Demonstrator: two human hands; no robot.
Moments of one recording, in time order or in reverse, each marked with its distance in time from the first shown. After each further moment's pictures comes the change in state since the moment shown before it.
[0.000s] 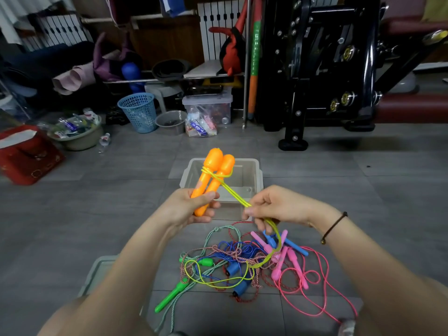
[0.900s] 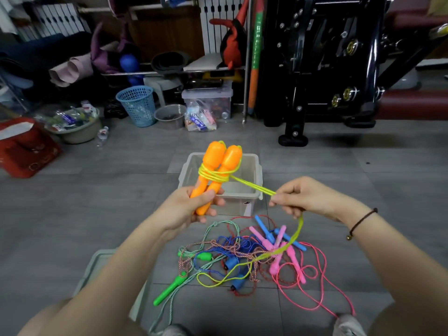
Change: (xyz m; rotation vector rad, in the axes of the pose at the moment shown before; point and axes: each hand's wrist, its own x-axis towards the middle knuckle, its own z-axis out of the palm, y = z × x) left_hand -0.011 -0.010 0.002 -0.056 -0.102 0.088; right_hand -0.026 0.023 -0.030 0.016 0.214 0.018
